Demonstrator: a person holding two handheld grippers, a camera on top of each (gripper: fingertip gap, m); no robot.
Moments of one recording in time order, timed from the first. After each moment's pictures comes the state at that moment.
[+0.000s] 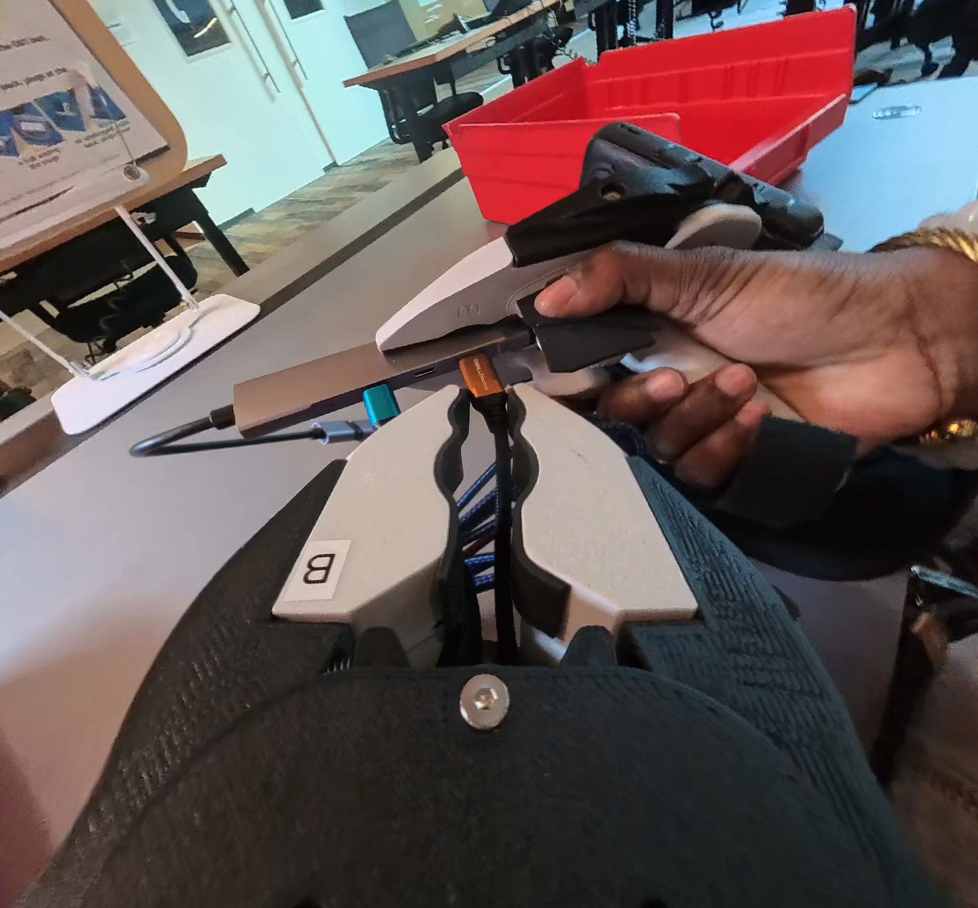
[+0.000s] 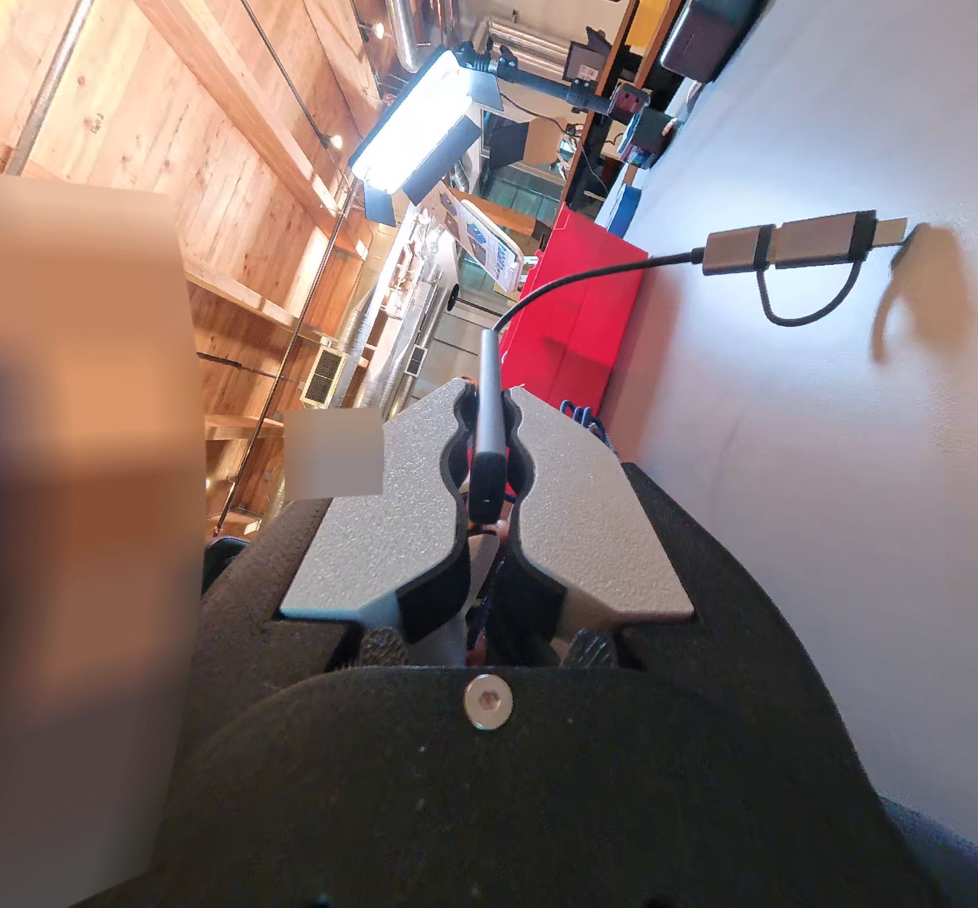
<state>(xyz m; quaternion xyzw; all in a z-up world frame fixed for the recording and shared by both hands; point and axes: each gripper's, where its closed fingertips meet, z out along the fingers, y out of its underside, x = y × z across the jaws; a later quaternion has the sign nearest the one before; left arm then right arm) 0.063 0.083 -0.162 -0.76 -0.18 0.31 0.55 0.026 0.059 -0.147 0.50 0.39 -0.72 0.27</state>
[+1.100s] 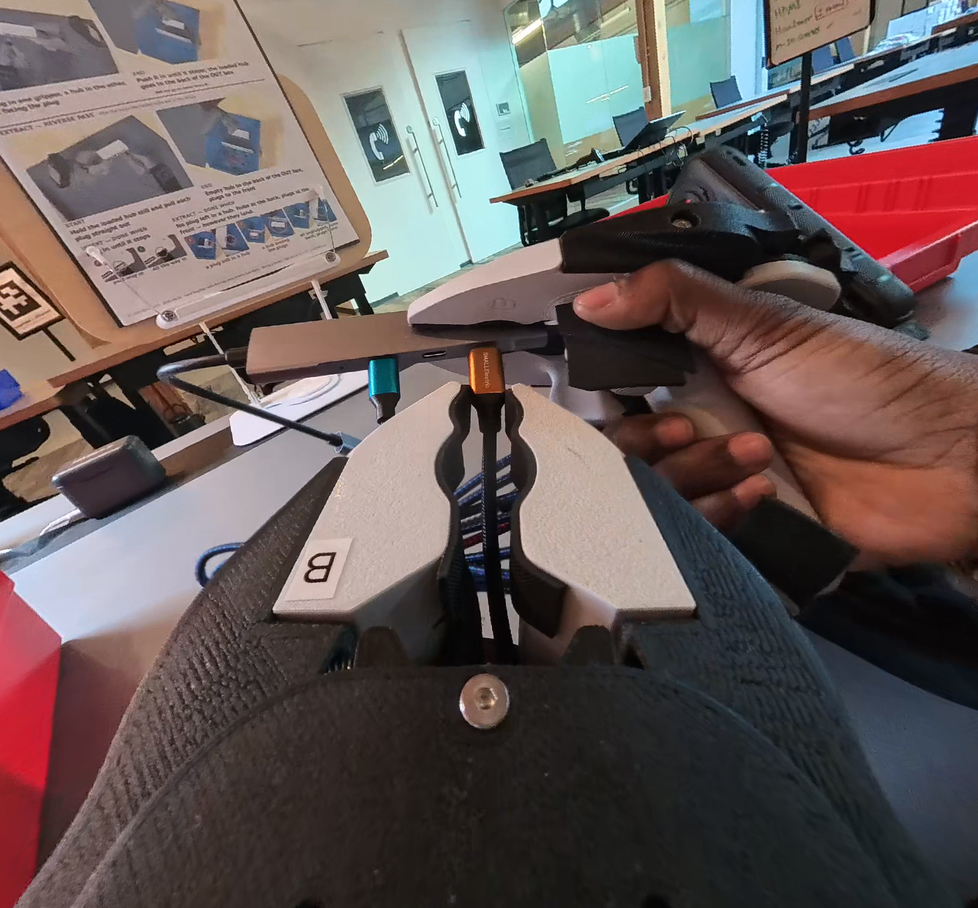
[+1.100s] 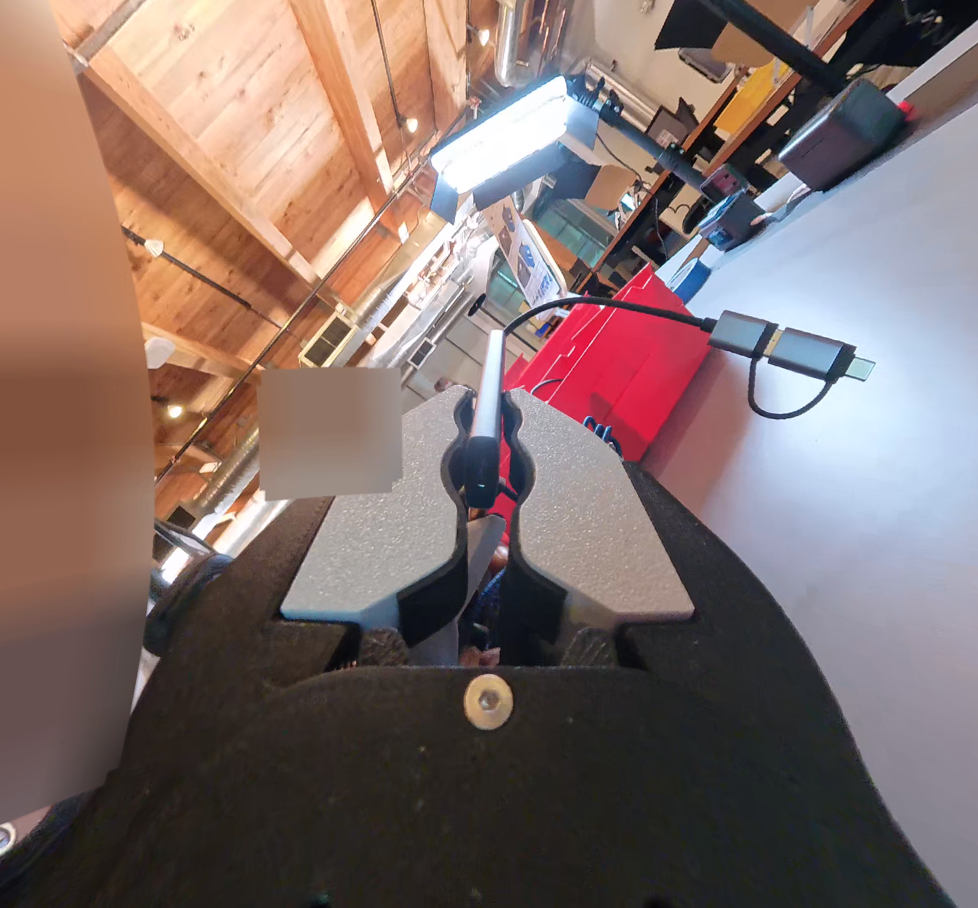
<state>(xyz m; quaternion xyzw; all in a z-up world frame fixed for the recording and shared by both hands) 0.046 0.047 -0.129 -0.65 -0.22 0.42 0.59 0.022 0.033 -0.102 0.40 0.42 -0.79 0.19</state>
